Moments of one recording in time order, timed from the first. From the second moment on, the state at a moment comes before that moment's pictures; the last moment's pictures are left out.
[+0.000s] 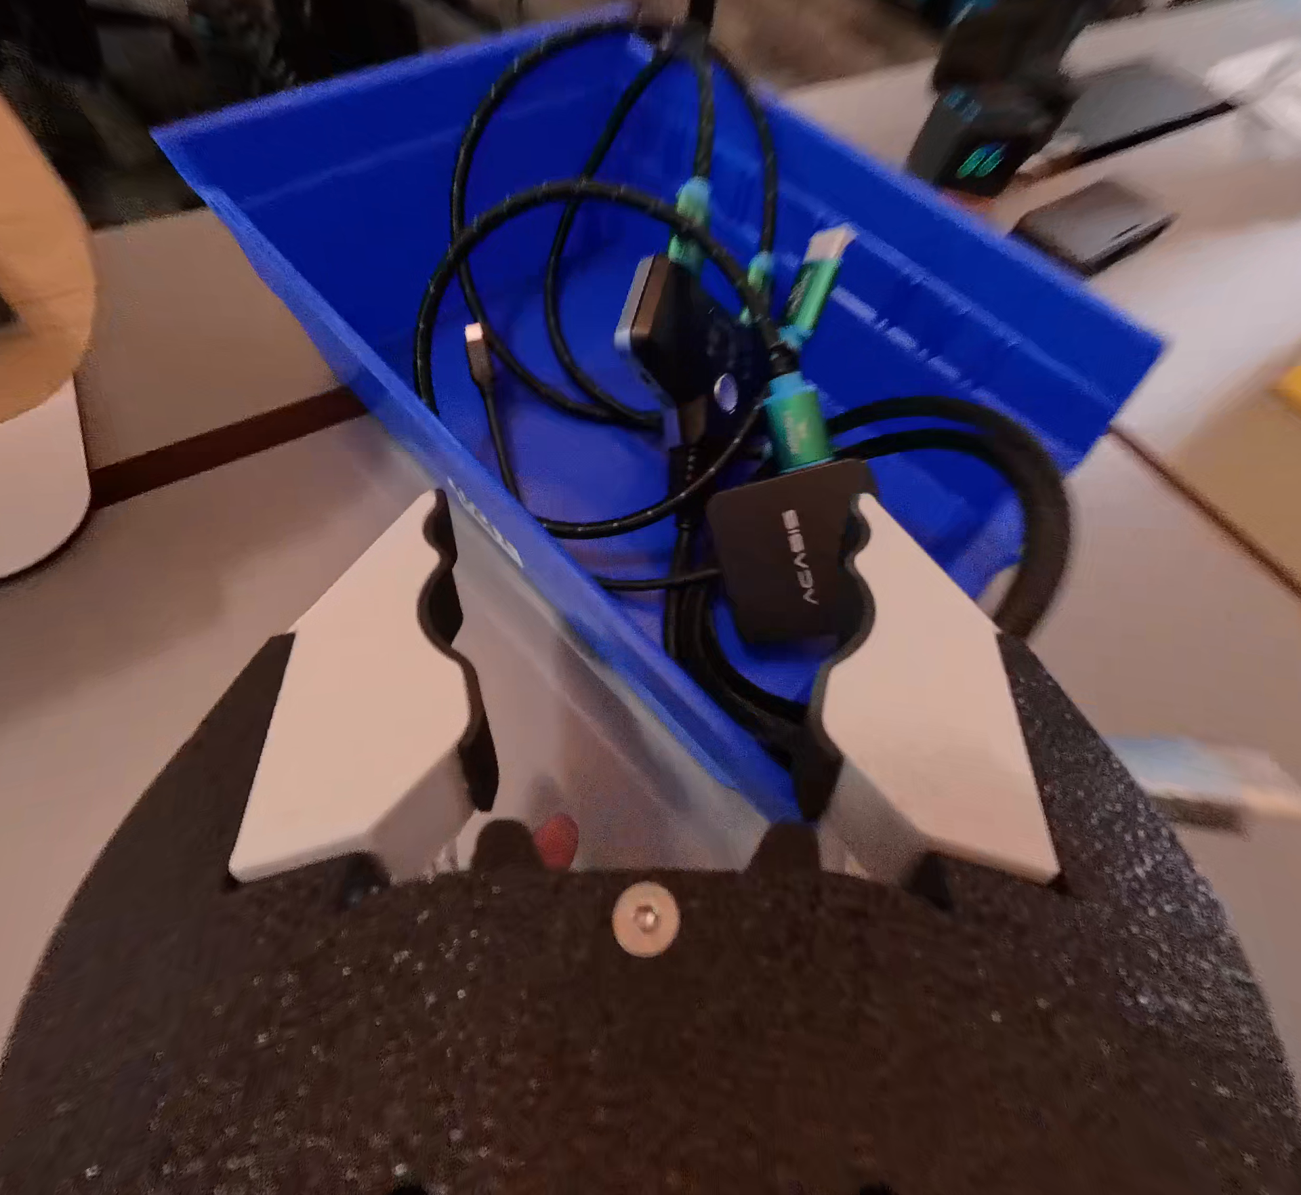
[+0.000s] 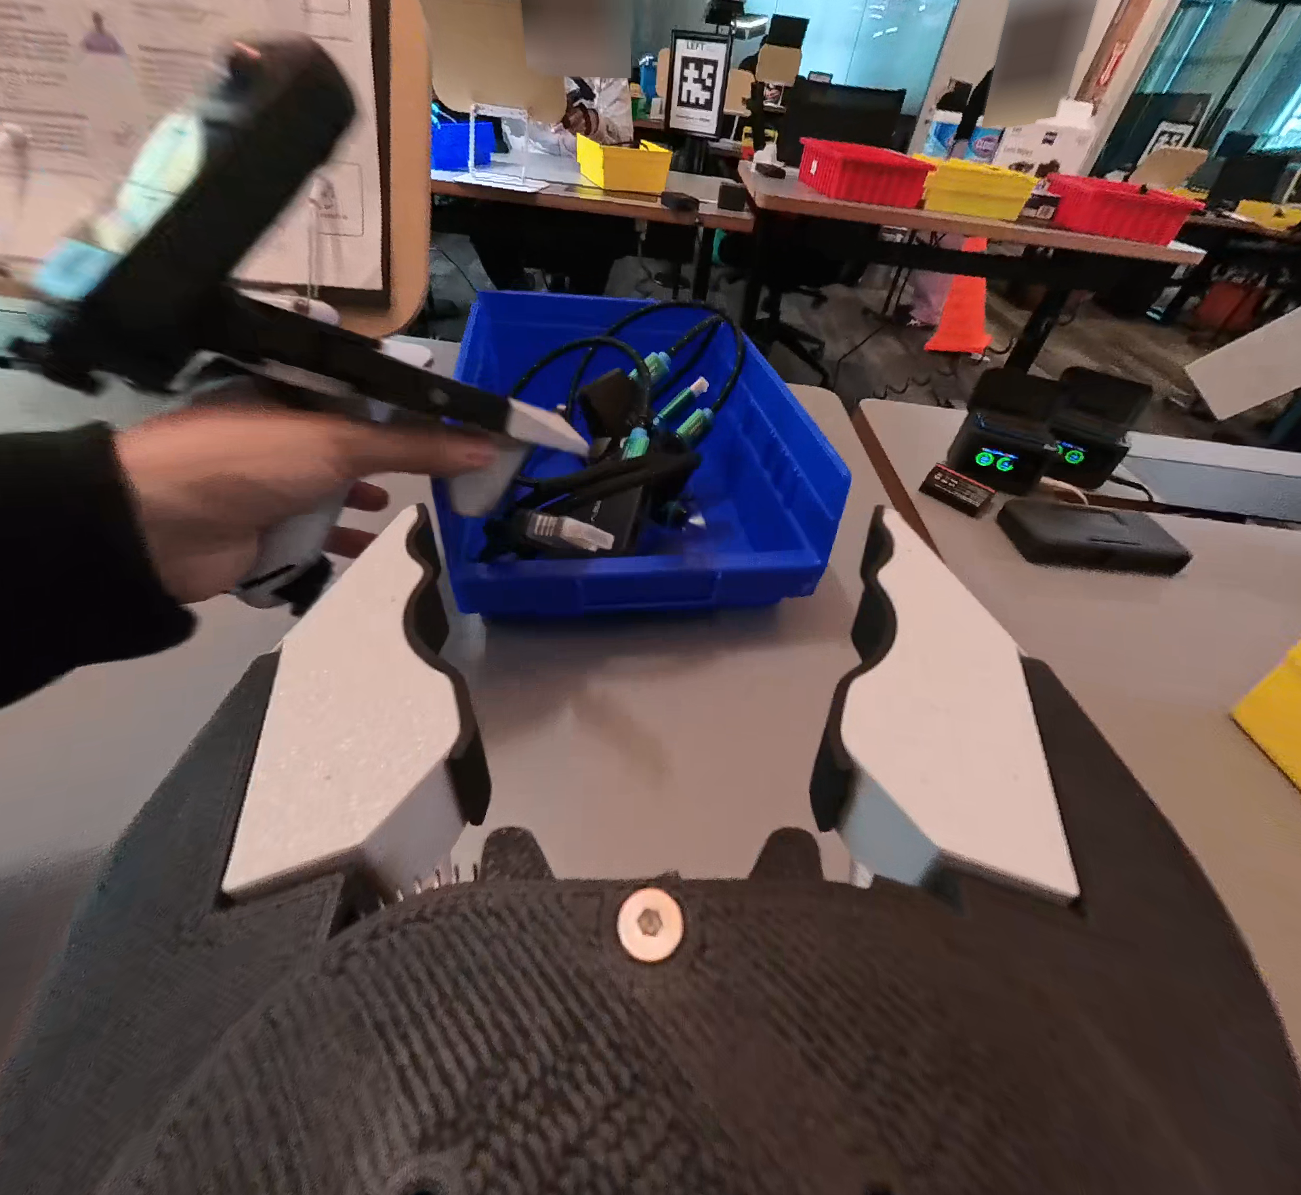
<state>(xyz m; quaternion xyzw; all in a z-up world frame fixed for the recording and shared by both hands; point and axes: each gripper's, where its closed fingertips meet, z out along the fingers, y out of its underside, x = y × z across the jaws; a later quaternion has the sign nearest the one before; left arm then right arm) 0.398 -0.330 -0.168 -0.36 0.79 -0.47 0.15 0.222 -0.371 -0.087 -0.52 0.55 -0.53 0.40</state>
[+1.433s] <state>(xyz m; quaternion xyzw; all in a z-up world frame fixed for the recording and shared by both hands) 0.247 0.181 -0.170 -0.39 0.71 -0.49 0.33 0.521 0.203 -0.185 -0.74 0.61 -0.04 0.30</state>
